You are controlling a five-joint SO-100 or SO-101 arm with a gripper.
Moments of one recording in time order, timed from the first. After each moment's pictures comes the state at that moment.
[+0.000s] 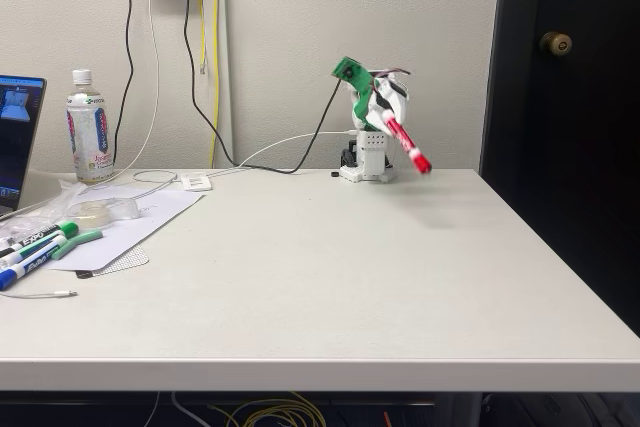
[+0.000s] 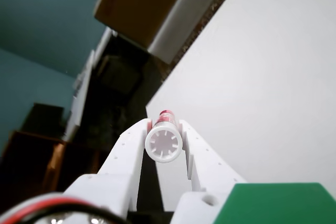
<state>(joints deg) -8.5 170.7 157.6 23.9 -27.1</state>
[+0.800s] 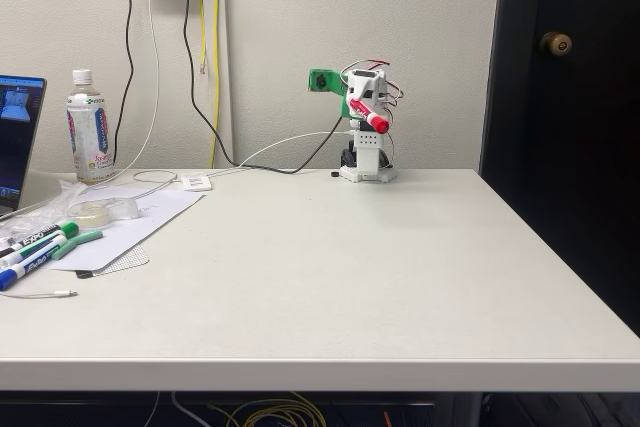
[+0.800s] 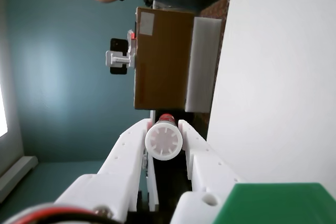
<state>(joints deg) 5.4 171.6 157.7 18.6 -0.2</state>
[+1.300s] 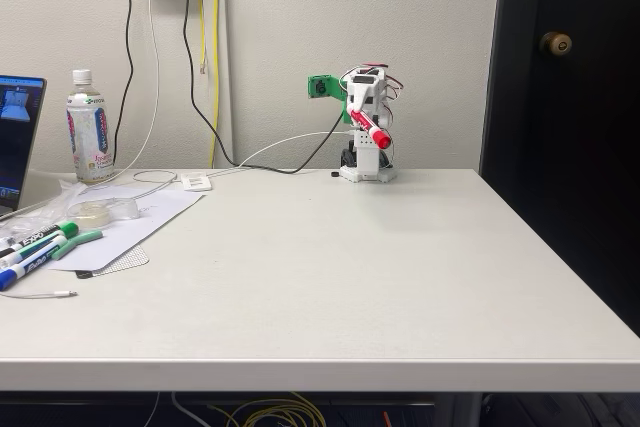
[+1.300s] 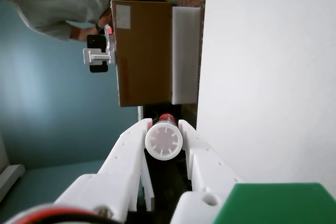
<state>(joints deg) 3.3 159.4 151.3 18.6 2.3</state>
